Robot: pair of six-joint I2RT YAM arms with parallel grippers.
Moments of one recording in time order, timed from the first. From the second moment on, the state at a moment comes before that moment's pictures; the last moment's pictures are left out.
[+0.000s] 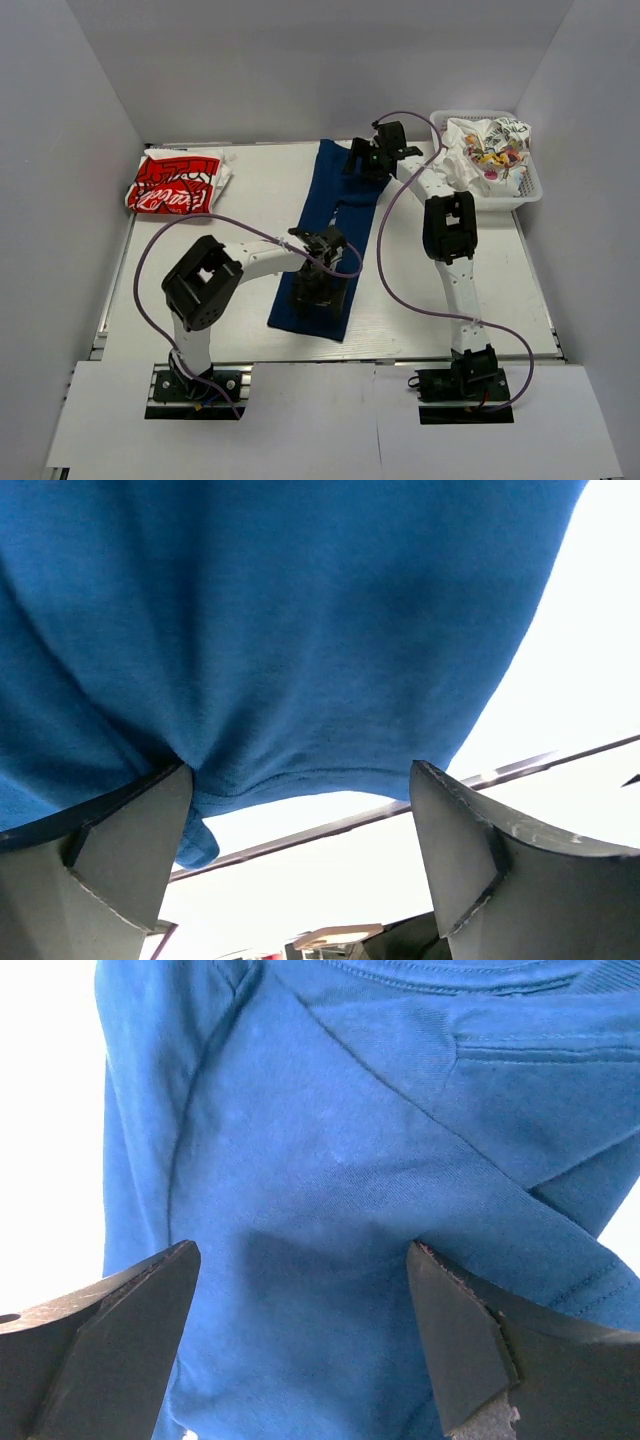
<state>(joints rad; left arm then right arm) -0.86 1.88 1.22 -0.81 0.23 -0.60 0.30 2.56 2.23 -0.45 -0.26 0.38</state>
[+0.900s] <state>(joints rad) -1.02 1.32 0.91 -0.63 -0.12 -0.71 0.42 1.82 1.66 -0.32 -0.32 0.14</state>
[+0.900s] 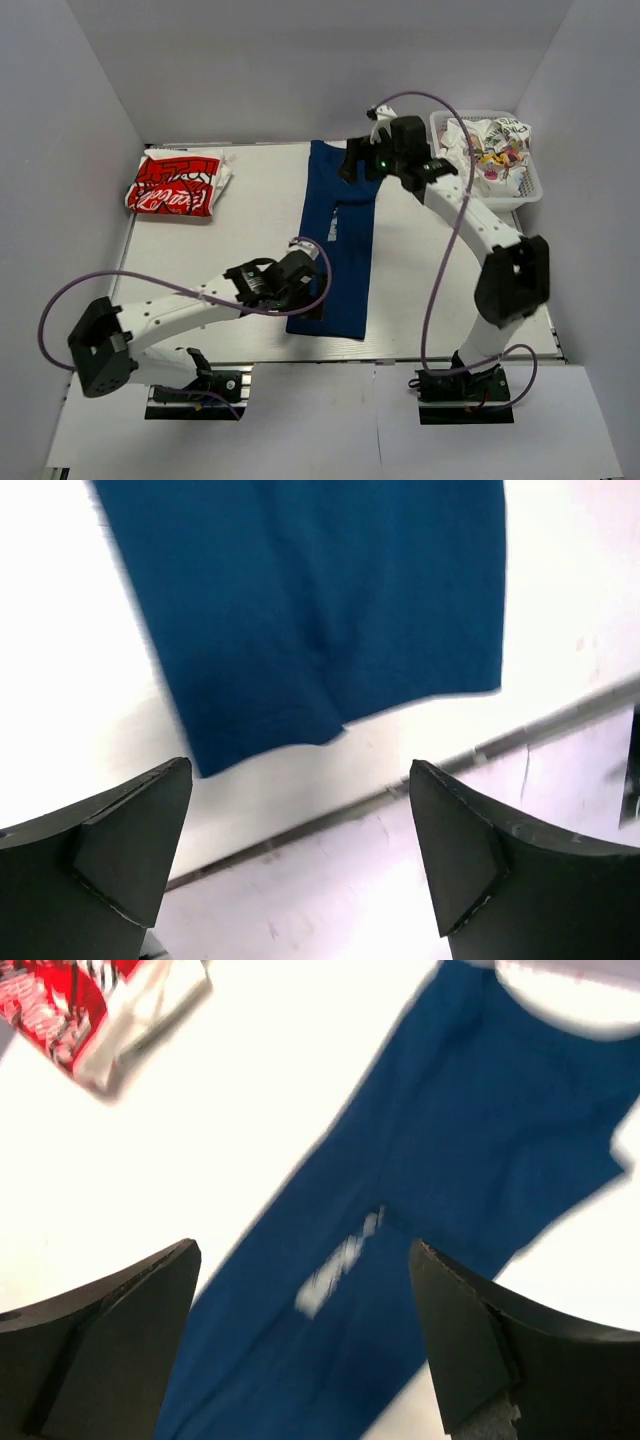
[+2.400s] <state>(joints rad) -0.90 1.26 0.54 -0.31 -0.03 -0.76 0.79 1.27 0.48 -0.27 -0.40 0.62</state>
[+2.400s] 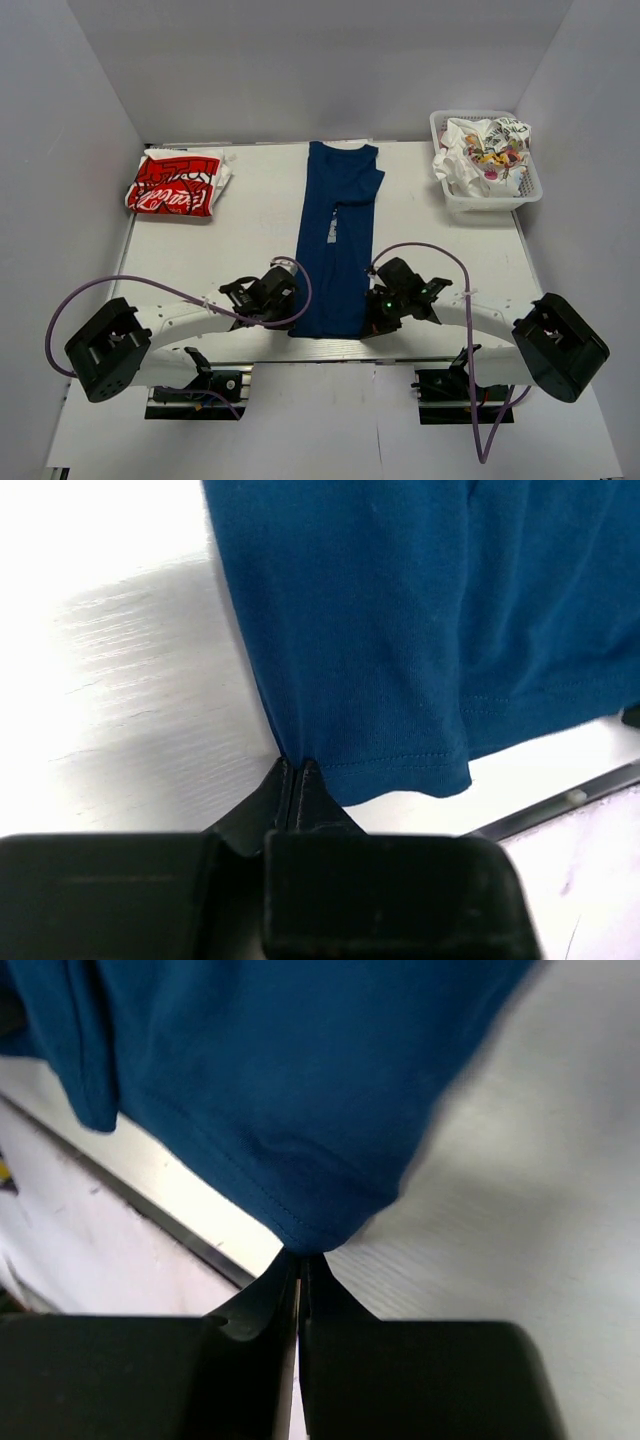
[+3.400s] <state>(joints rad) -0.74 1.54 1.10 -0.33 -0.32 -0.66 0.74 1.40 0.92 -0.21 0.19 0.48</state>
